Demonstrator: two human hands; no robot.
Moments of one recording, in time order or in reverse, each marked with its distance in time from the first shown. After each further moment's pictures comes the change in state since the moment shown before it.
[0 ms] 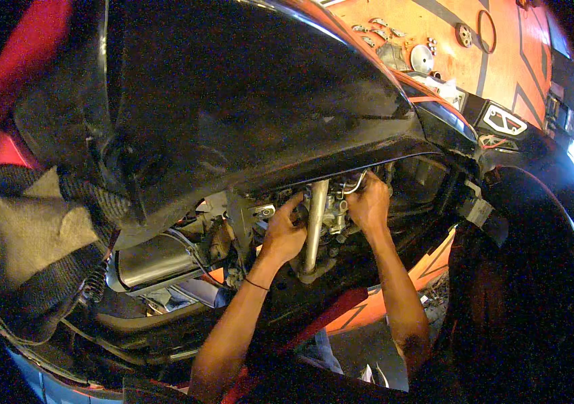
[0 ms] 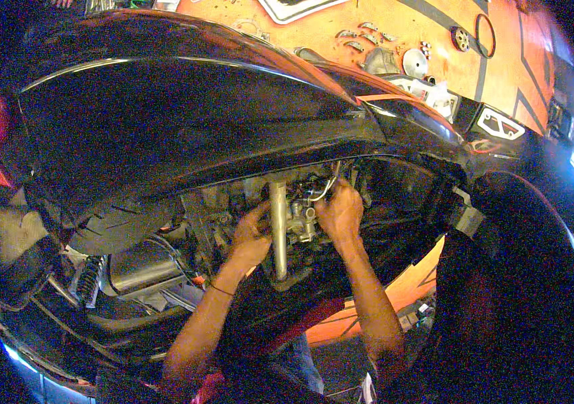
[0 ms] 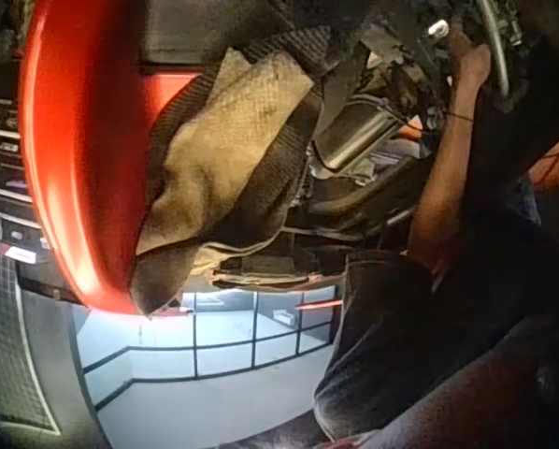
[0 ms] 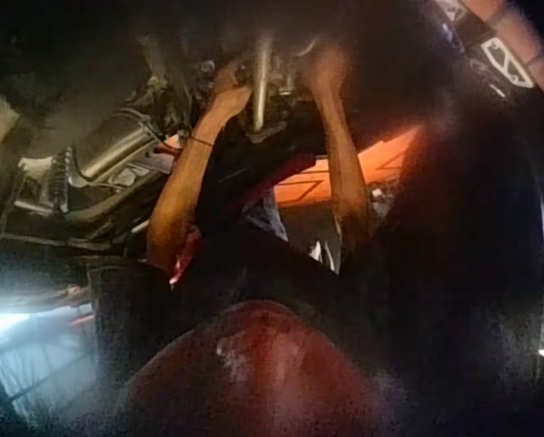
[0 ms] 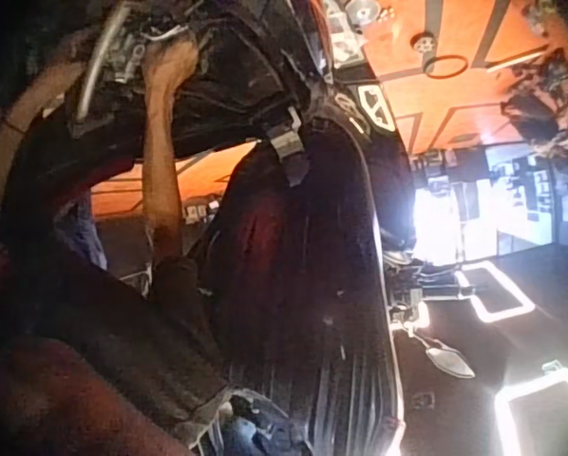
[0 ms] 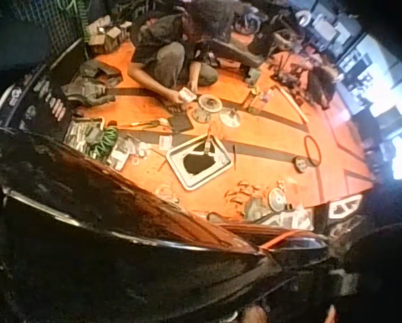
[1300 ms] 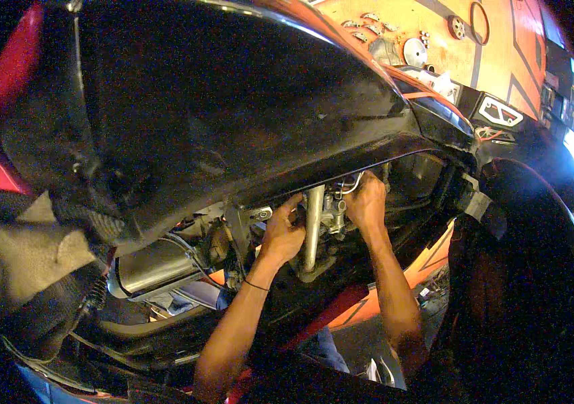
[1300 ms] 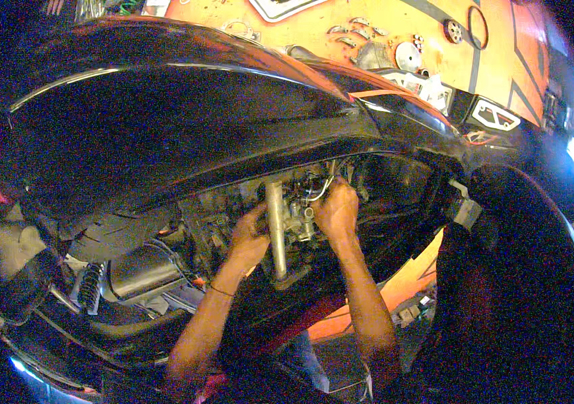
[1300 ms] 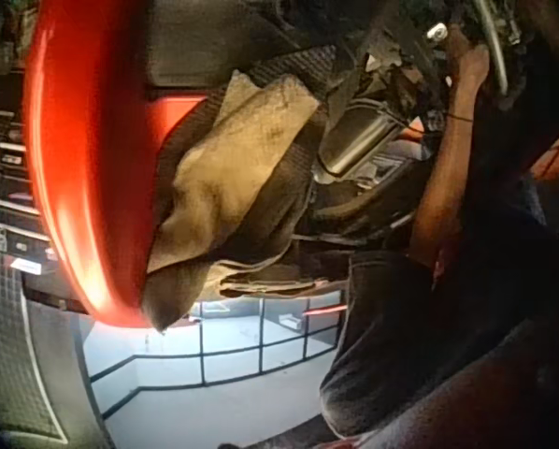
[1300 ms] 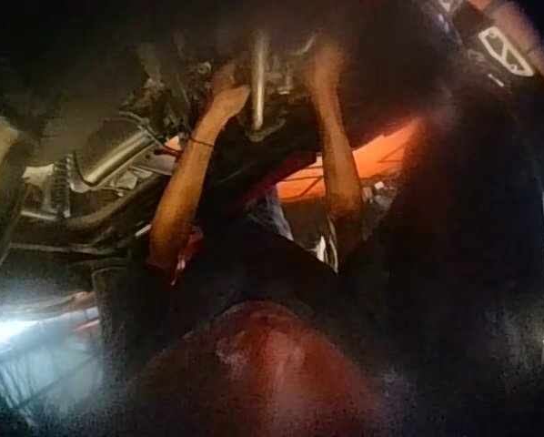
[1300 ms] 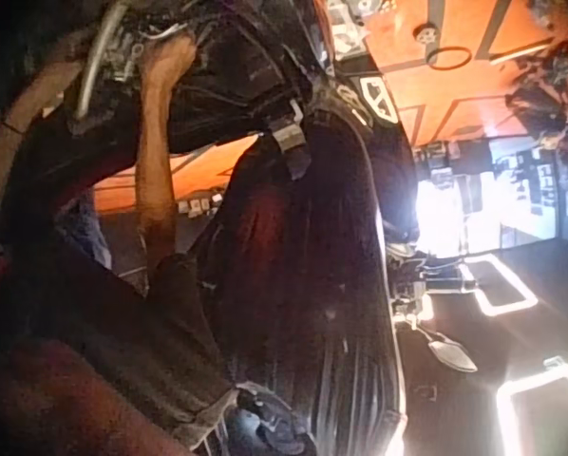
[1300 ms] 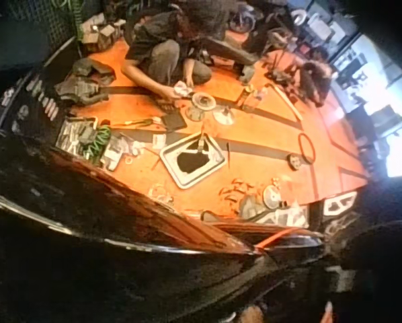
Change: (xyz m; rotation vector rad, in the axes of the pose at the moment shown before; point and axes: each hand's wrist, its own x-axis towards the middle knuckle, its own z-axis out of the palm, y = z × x) left_hand -0.002 0.012 -0.001 -0.090 -0.027 -0.035; right_hand -0.002 0.000 0.000 -0.071 0.001 -0.029
